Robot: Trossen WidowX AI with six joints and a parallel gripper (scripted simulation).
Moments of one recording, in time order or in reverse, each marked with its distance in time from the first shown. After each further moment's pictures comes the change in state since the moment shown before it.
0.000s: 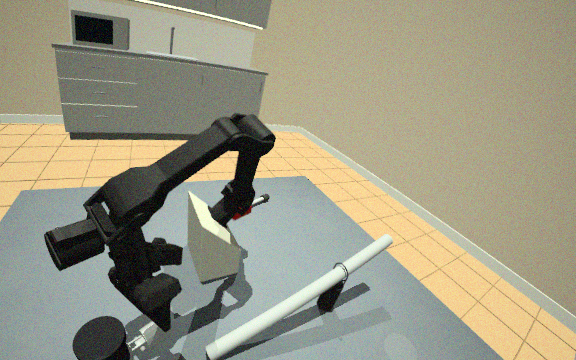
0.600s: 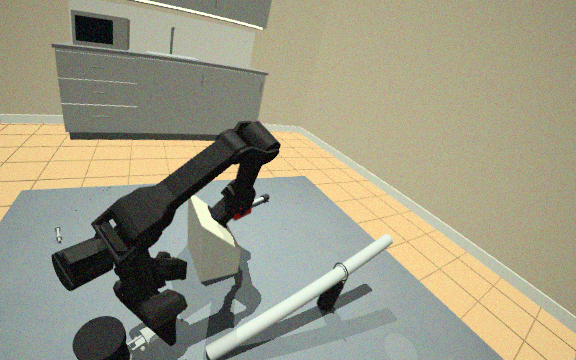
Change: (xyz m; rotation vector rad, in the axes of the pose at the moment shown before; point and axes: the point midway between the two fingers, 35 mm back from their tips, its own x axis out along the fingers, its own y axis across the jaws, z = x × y) arm 0.030 -0.001 0.000 -0.001 0.000 -0.002
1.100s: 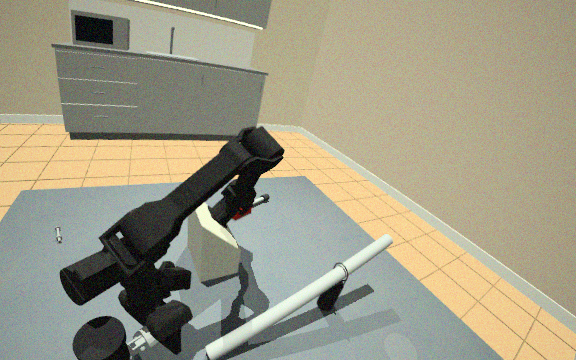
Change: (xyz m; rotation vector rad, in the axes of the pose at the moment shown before) arm 0.023 0.000 0.003 -0.001 -0.007 -0.002
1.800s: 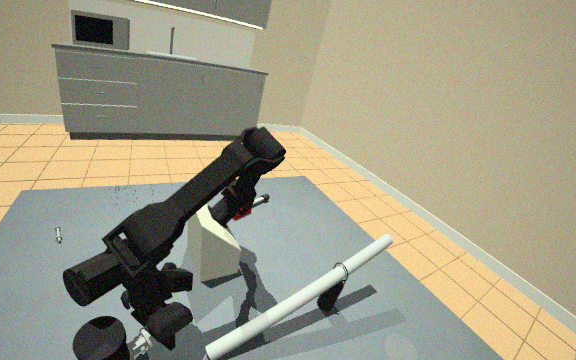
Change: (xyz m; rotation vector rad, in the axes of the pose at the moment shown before) arm 0.004 0.000 0.001 0.024 0.008 -0.003
